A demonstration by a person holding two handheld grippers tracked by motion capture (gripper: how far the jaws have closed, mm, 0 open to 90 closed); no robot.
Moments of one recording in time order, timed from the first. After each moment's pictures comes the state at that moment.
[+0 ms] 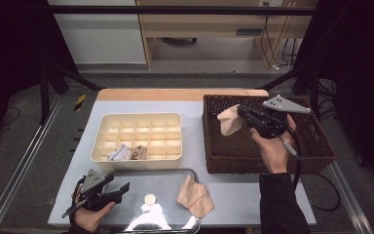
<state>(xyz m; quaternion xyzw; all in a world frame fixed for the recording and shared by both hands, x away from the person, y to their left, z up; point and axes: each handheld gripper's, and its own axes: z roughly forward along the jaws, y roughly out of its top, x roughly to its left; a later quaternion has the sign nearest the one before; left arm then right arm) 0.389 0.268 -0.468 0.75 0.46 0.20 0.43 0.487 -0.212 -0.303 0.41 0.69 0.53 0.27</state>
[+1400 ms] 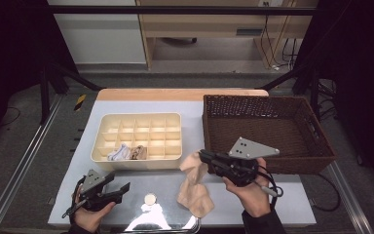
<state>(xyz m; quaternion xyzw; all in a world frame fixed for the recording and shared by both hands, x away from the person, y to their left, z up) 0.388 0.267 -0.467 0.75 0.45 0.20 0.43 0.401 -0.140 -0.334 0.27 0.76 0.57 0.16</state>
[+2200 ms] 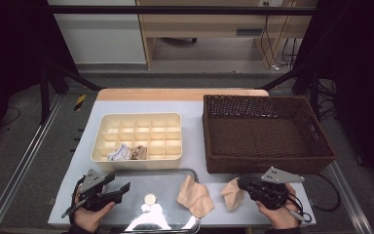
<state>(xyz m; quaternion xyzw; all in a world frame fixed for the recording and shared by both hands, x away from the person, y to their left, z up) 0.387 0.267 -0.464 0.75 0.45 0.19 0.44 0.382 -0.236 -0.440 0.40 0.77 0.47 0.14</state>
